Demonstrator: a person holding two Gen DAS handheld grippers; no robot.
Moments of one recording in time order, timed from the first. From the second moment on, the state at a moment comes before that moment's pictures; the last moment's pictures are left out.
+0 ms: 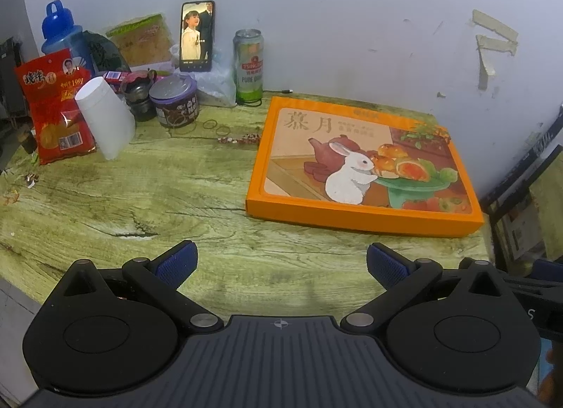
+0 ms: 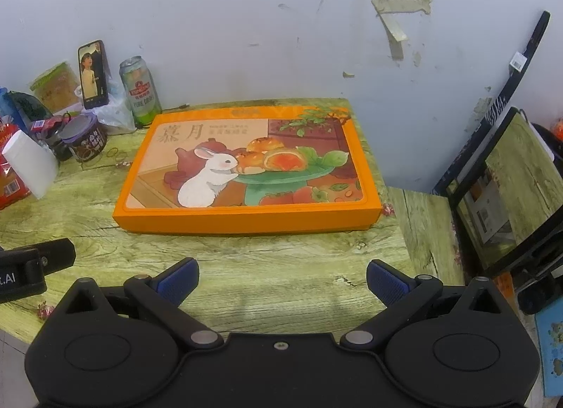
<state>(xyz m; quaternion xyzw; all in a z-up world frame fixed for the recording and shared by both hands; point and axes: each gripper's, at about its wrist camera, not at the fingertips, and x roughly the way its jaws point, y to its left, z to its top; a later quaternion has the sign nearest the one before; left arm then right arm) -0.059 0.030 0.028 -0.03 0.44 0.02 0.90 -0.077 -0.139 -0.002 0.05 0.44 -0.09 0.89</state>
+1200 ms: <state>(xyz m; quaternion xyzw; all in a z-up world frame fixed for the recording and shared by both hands) -0.035 0.033 0.020 -0.02 0.45 0.02 0.89 -0.056 -0.137 -0.007 0.05 0.46 -0.10 0.88</state>
